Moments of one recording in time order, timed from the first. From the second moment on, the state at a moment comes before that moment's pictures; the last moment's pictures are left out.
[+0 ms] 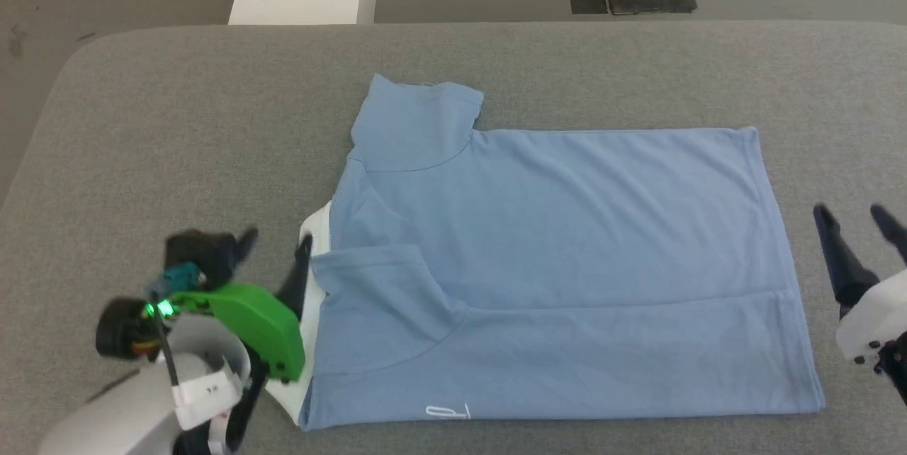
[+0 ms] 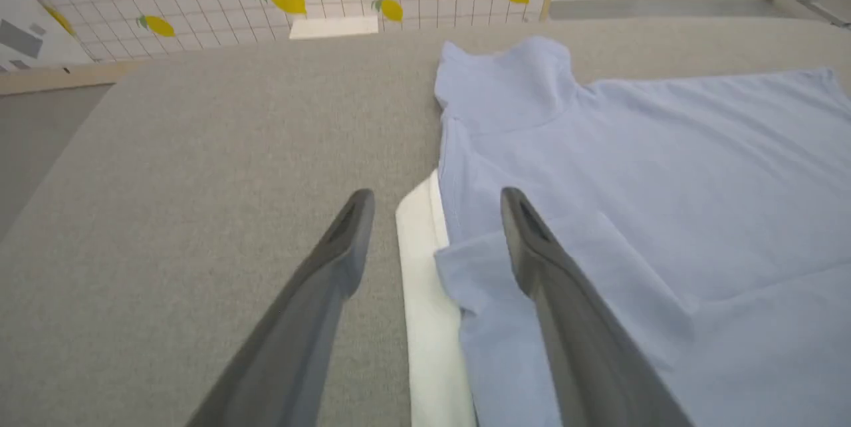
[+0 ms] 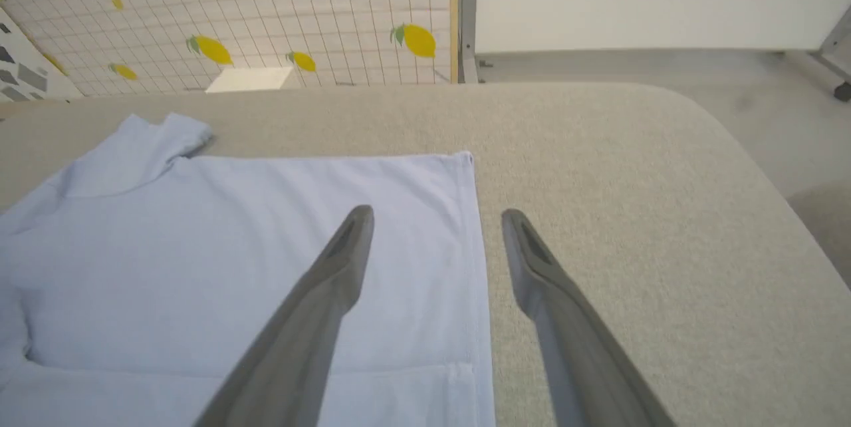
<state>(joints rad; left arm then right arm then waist) -0.48 0.78 -1.01 -0.07 -1.05 0.49 -0.10 -0.09 -0.27 -0.20 -0.06 0.34 0.13 0.38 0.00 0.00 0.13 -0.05</state>
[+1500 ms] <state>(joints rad) -1.45 0.91 -0.99 0.37 -1.13 0.00 0.97 -0.25 -0.07 -0.08 -0.13 0.33 0.13 -0.08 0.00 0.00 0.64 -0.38</state>
